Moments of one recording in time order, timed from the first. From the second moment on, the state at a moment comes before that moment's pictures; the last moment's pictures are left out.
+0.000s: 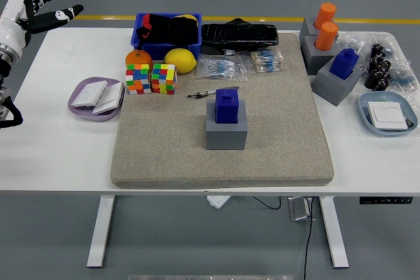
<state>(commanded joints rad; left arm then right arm) -0.81 0.54 -0.75 -0.83 0.75 0.19 -0.29 0.03 -0.47 1.23 0.35 -1.33 0.24 -0.24</state>
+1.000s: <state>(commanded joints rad) -0.83 0.54 -0.76 -0.83 0.75 0.19 -0.29 0.03 -0.46 1.24 0.35 -1.33 0.24 -0.24</state>
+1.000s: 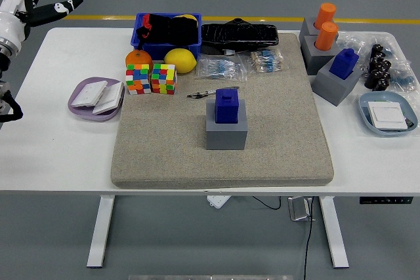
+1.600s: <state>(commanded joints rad) -0.83 0.55 -0.76 -0.83 0.76 0.19 -0.29 0.03 -0.47 1.24 0.35 -1.33 0.24 -0.24</state>
